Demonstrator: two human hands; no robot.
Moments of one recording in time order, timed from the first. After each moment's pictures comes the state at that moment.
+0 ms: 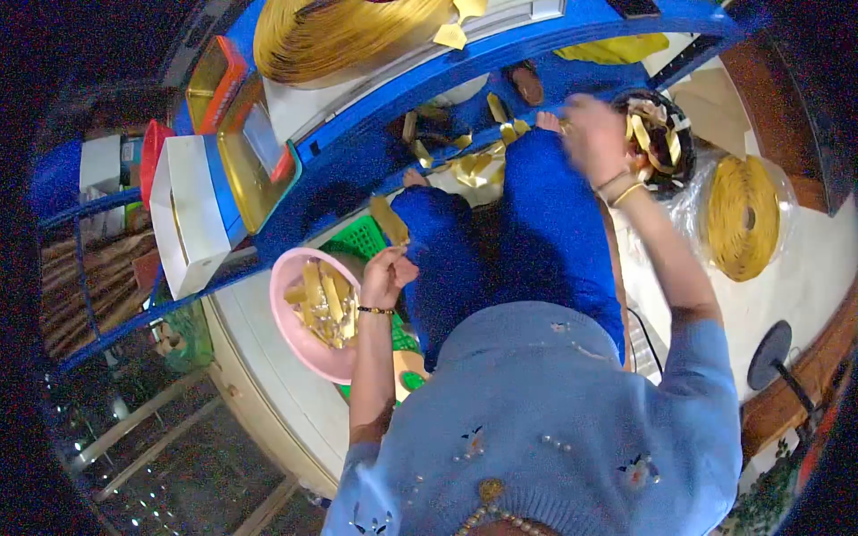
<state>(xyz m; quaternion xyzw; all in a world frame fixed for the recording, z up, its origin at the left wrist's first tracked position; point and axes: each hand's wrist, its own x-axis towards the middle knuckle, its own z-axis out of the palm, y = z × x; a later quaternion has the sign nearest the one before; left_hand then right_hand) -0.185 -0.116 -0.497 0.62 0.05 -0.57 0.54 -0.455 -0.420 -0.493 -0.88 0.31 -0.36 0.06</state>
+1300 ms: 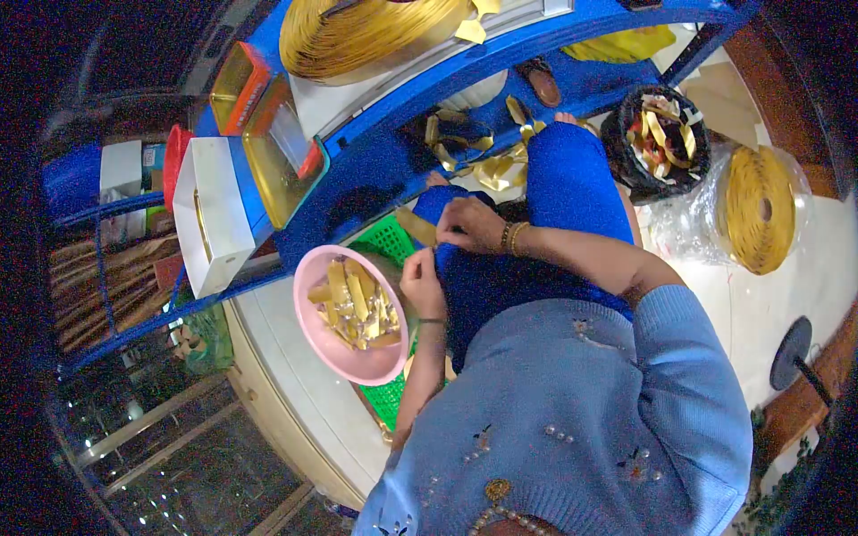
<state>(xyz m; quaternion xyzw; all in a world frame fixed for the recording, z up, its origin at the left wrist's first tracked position) -0.237 -0.099 -0.517 0.80 -0.20 -0.18 0.53 -0.314 -0.258 -0.540 -0.83 0.07 -0.25 0.50</state>
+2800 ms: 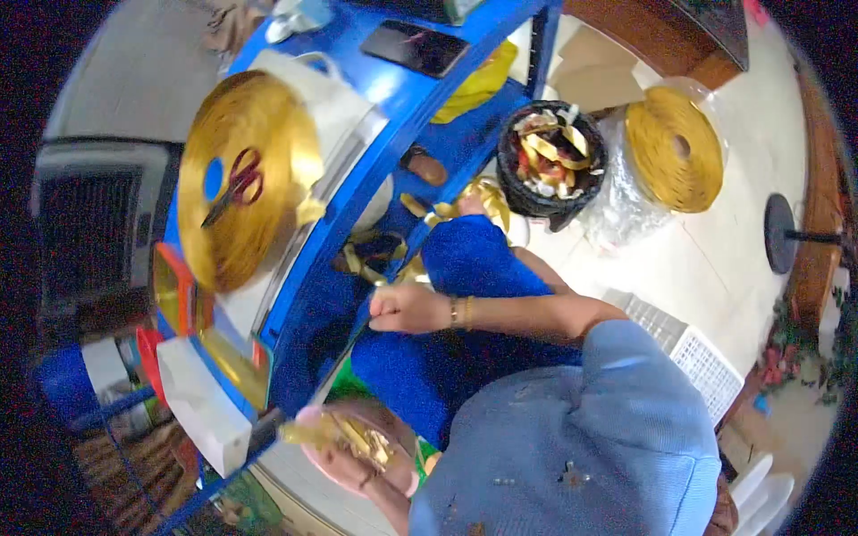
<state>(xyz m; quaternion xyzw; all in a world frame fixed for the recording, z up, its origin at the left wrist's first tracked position) -0.181 -0.066 -0.412 0.95 -0.06 -0.03 0.31 -0.363 -0.328 -0.490 -0.58 0.23 -0.30 0.72</state>
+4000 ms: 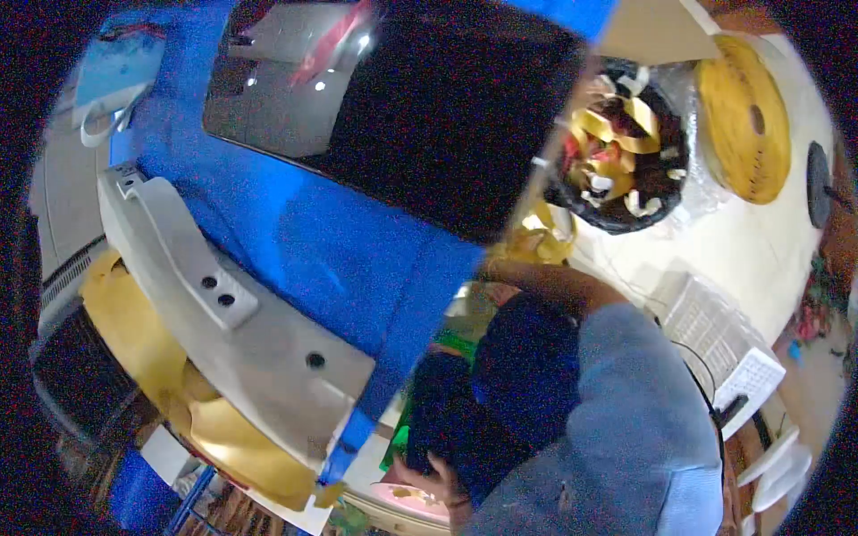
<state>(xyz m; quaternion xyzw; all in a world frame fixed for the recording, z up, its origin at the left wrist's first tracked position) -0.226 -0.257 -0.500 0.92 -0.37 -0.12 0.09 -0.367 -0.464 -0.854 -0.73 0.42 -0.01 0.54</state>
